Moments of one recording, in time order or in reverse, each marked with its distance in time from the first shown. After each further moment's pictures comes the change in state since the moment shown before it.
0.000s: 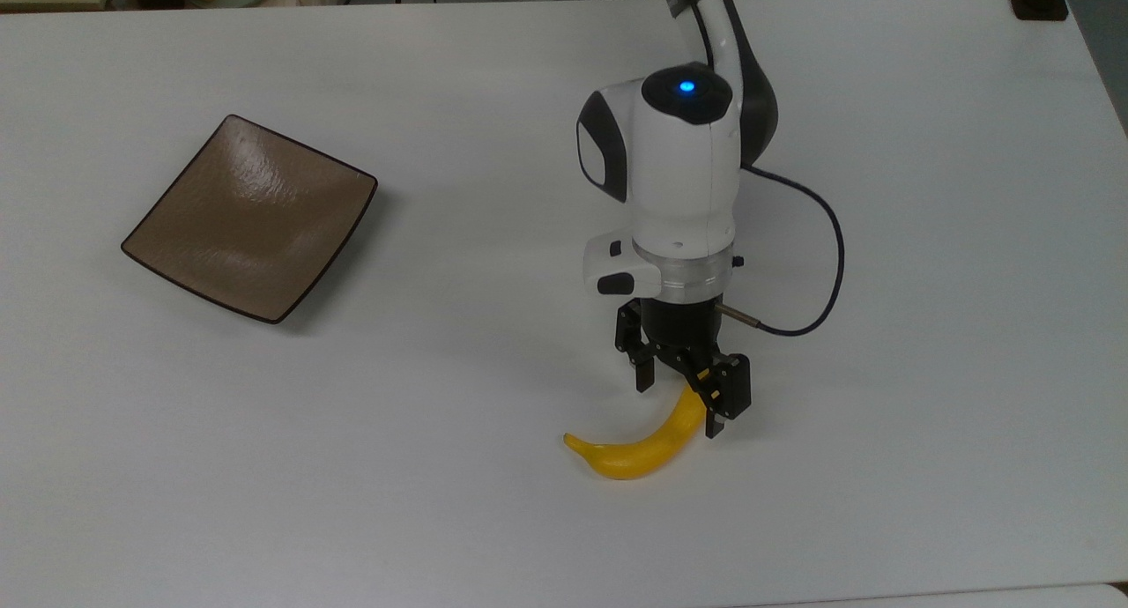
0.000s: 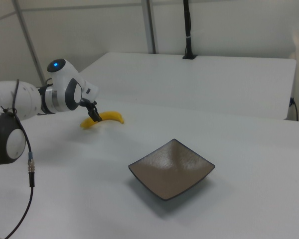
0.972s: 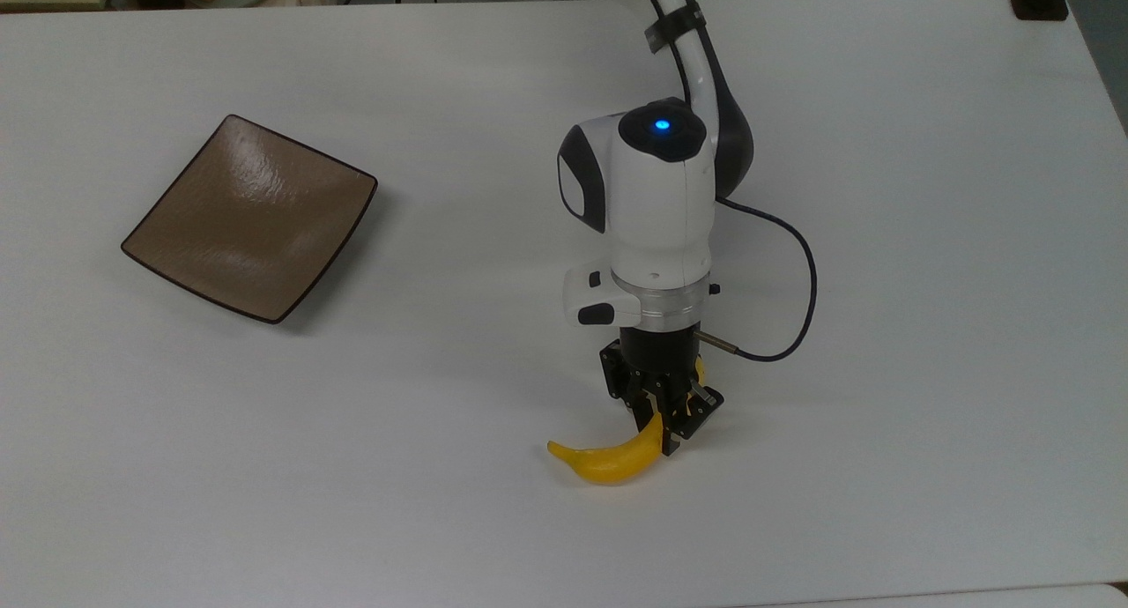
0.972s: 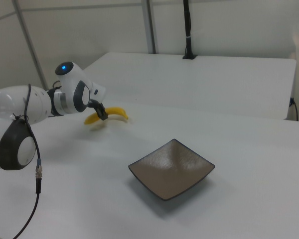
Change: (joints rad) arm -0.062 0.079 0.057 0.086 -0.070 0.002 -0.046
